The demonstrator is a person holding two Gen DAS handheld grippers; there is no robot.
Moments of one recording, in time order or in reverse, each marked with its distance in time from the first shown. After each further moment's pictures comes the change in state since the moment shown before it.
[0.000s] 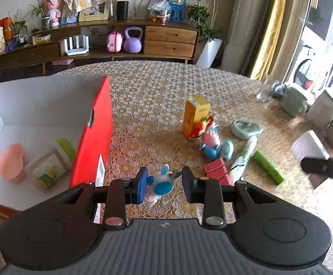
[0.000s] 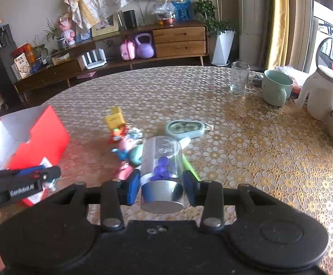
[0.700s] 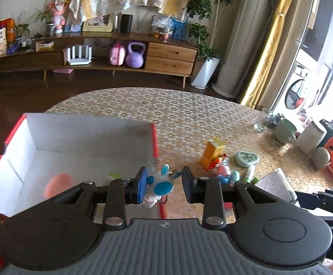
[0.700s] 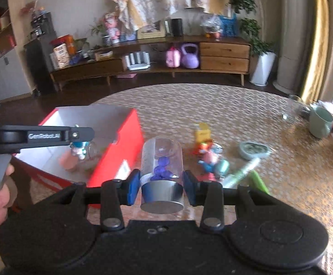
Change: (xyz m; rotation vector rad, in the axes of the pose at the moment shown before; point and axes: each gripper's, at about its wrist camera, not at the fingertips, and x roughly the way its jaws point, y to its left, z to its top) left arm -0.076 0.086 0.050 -0.043 -0.049 -0.043; right arm -0.032 0.131 0.012 -0.155 -0.033 0.136
